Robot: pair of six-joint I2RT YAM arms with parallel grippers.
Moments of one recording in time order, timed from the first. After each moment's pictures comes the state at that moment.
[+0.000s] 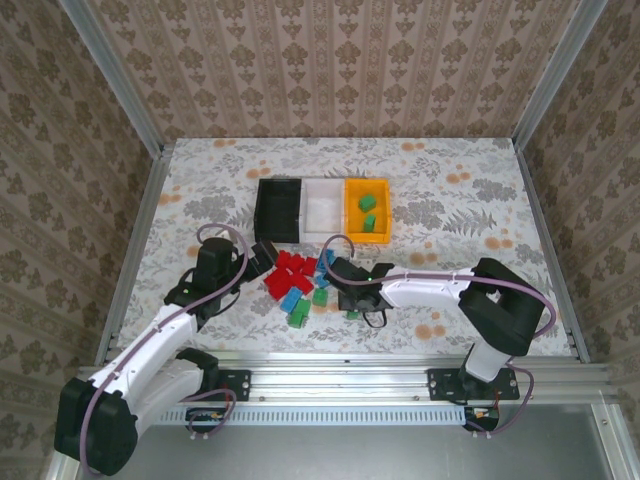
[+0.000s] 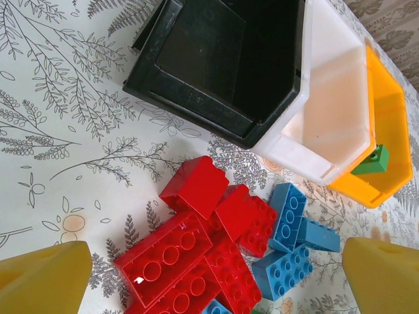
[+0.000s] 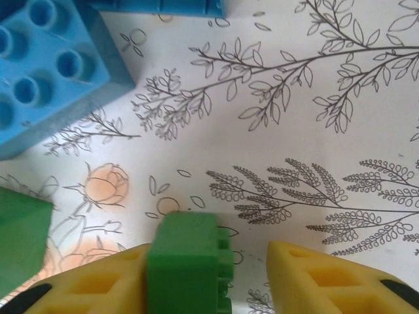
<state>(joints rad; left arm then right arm) -0.43 0.88 0.47 -0.23 0.08 -0.82 0.94 1.66 0.90 -0.51 0.23 0.95</state>
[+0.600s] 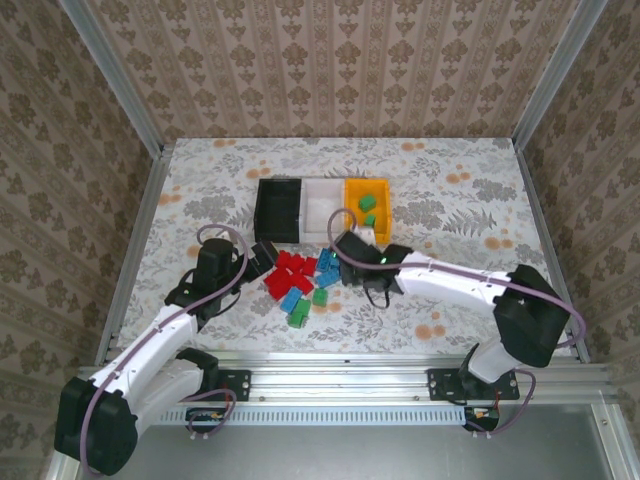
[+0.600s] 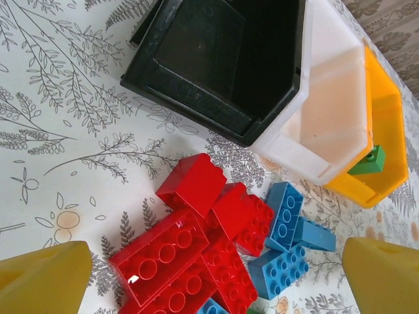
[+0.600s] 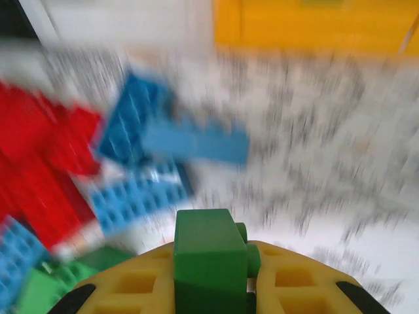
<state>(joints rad) -0.43 0.89 0.46 -0.21 0.09 -0.85 0.83 1.53 1.06 -0.55 0.32 0.76</state>
